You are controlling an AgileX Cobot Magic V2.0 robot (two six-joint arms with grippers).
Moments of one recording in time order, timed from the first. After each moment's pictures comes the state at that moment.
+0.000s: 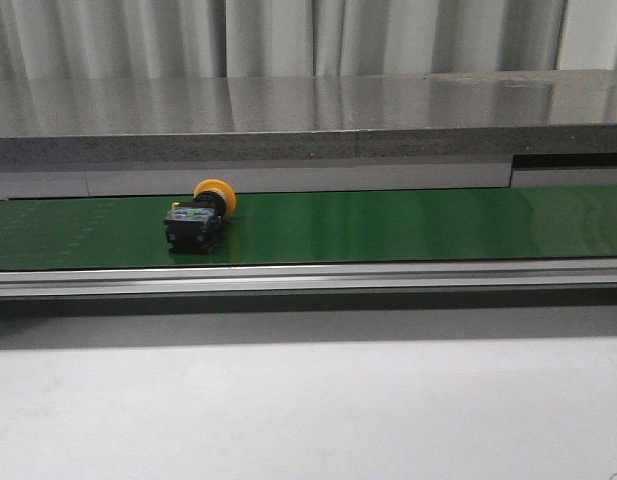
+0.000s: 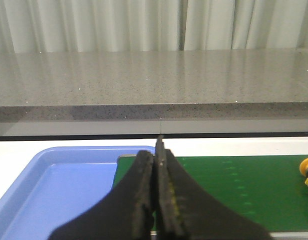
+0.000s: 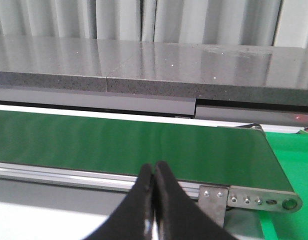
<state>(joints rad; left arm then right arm) 0.00 0.36 -0.21 -0.22 -0.01 0.21 0.11 -0.01 0.02 0.05 0.06 -0.07</state>
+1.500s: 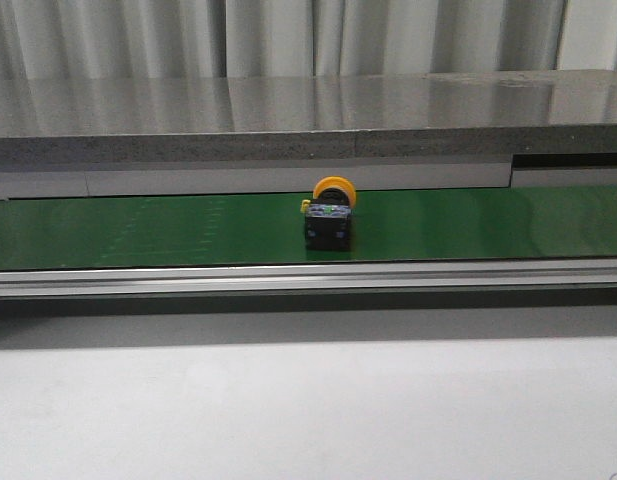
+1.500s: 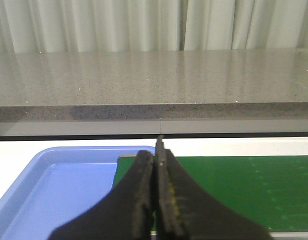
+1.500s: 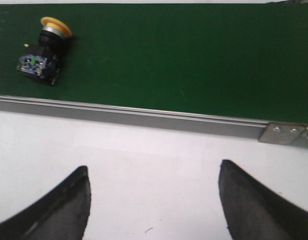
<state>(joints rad) 0.00 0.36 -0.21 -0.22 -0.01 0.21 0.11 0.90 -0.73 0.24 0.67 -0.07</state>
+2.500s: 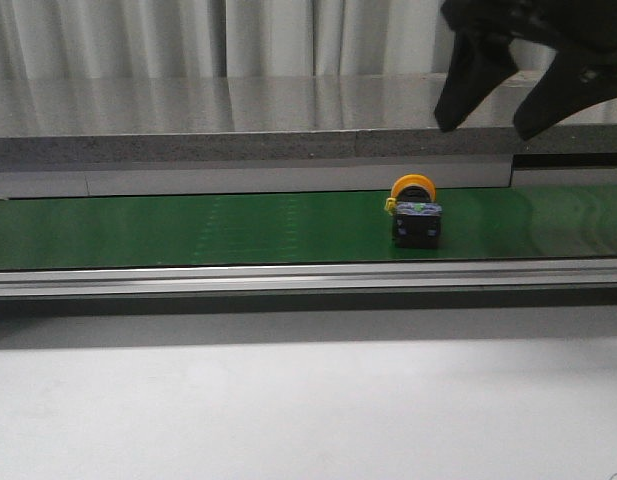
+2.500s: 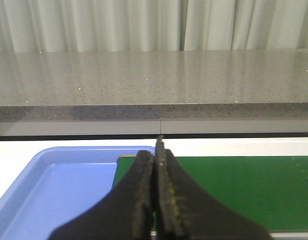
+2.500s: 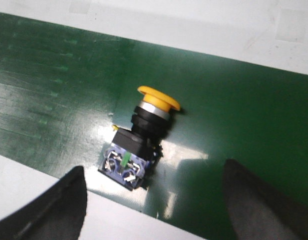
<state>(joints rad) 0.00 0.36 -0.21 -0.22 -0.01 0.21 0.24 1.54 -1.15 0.30 0.60 -0.17</state>
